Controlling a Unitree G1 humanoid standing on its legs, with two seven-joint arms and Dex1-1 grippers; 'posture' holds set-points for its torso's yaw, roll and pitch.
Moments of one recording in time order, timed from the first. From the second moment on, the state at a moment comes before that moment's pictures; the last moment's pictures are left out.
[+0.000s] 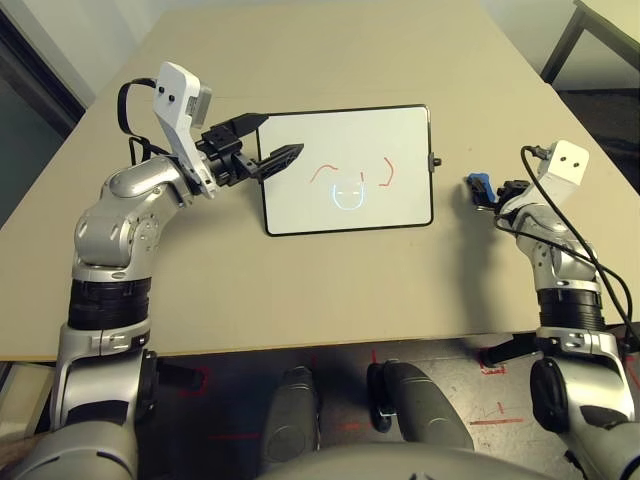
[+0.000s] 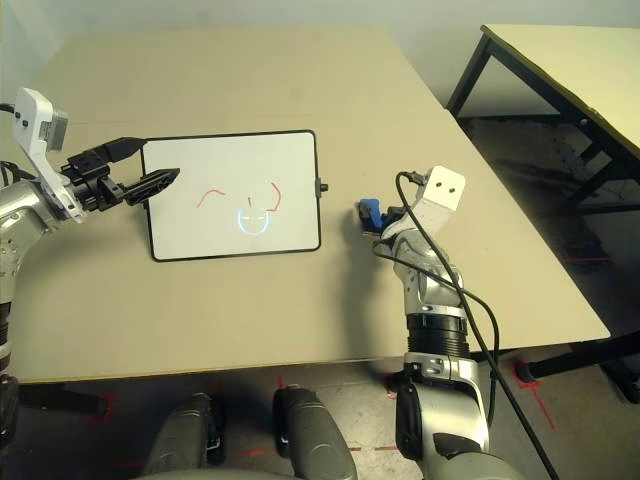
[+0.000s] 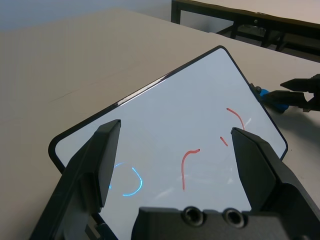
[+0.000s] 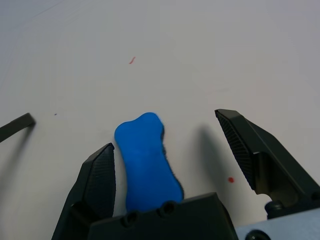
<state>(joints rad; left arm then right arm) -0.57 0.65 0.14 -0.06 -0.47 0.56 -0.74 -0.54 -0.29 -0.22 0.24 0.18 0.59 0.06</state>
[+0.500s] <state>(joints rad) -0.57 0.65 0.14 -0.06 -0.47 0.56 -0.74 -0.52 -0.28 -0.21 0.23 0.18 0.59 0.06</state>
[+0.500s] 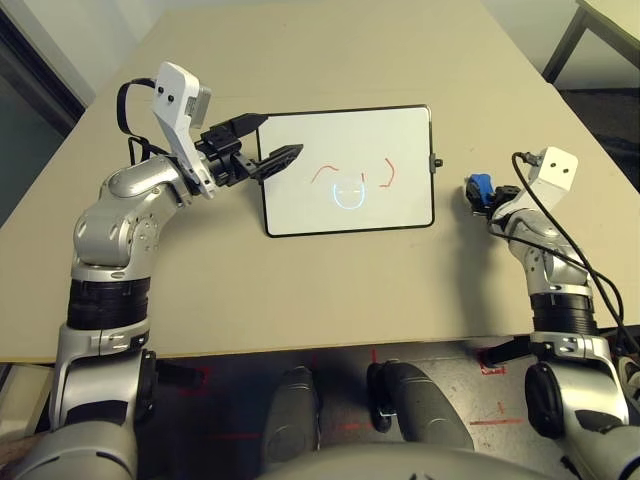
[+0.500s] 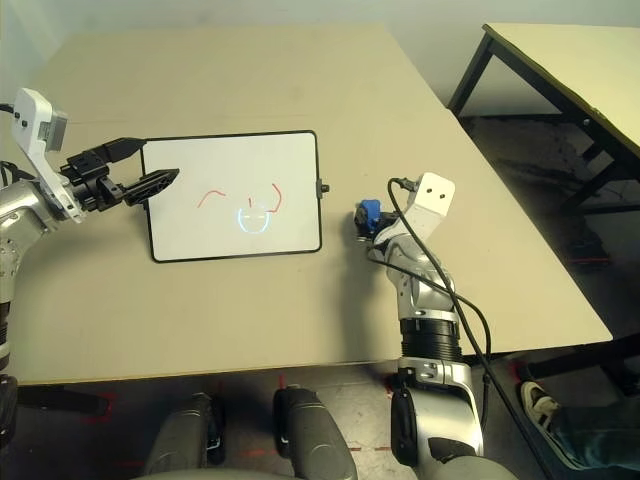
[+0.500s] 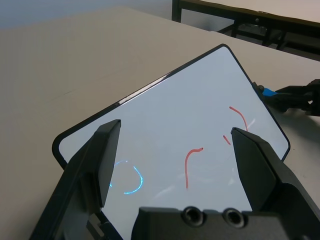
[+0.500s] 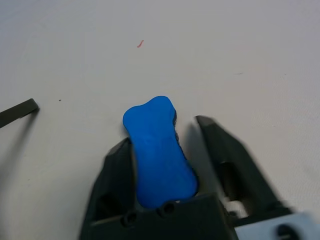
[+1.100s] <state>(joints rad) -0.59 0.66 0.14 -0.04 -0.47 0.56 -0.74 -0.50 -0.29 -0.22 0.18 0.18 0.59 0.04</state>
